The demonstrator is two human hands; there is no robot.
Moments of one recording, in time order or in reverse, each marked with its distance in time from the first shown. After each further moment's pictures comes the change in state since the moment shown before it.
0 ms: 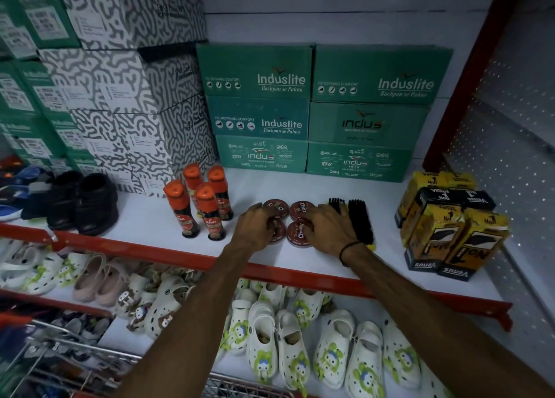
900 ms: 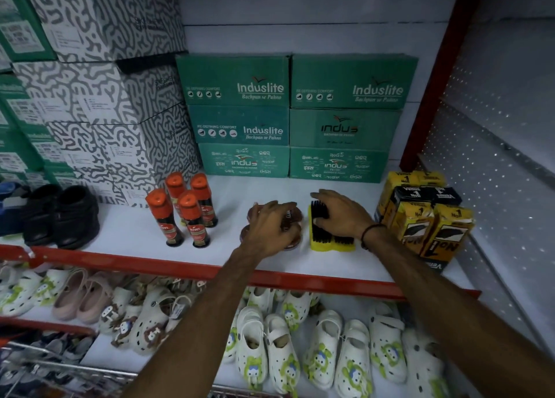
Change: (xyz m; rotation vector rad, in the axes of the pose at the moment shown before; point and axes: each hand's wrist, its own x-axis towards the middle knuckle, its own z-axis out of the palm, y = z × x) left_hand 0.008 0.048 0.020 -0.112 0.022 0.162; right_hand -0.009 0.055 -0.050 0.200 -0.092 0.091
